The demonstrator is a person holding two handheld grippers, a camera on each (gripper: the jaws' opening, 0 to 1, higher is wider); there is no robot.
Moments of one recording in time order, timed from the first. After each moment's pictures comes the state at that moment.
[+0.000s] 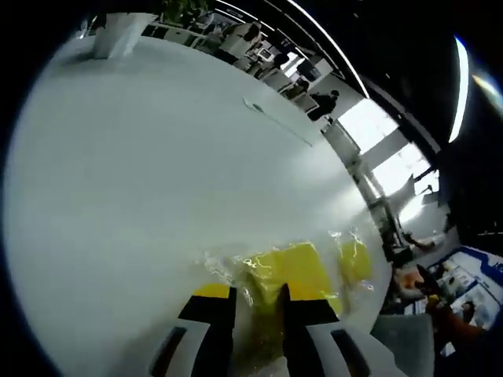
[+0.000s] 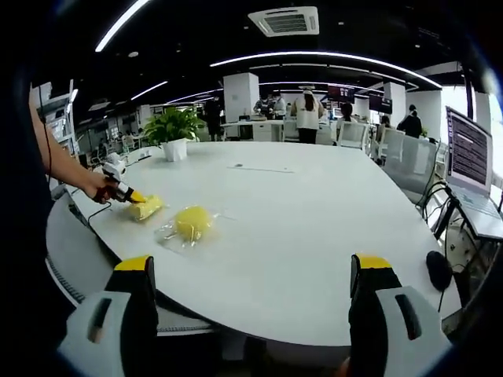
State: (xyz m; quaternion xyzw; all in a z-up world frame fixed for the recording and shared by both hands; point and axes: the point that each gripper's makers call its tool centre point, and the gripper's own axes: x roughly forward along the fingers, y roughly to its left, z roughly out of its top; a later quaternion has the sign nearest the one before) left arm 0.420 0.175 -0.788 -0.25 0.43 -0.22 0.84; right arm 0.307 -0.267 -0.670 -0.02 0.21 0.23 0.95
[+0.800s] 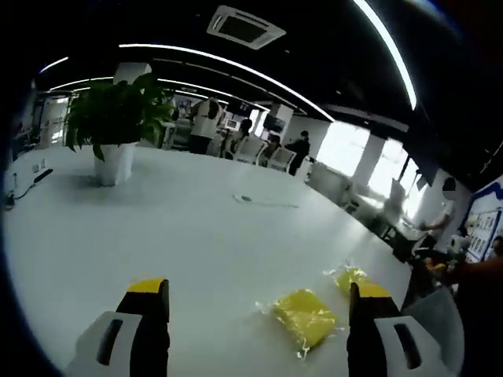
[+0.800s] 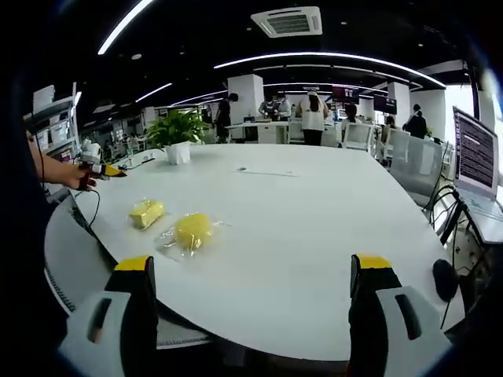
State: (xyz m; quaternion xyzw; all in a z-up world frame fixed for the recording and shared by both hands) left arm 0.401 0.264 -0.663 -0.09 0.22 -0.22 0.95; right arm 0.328 -0.261 -0.667 -0.01 0.20 0.25 0.95
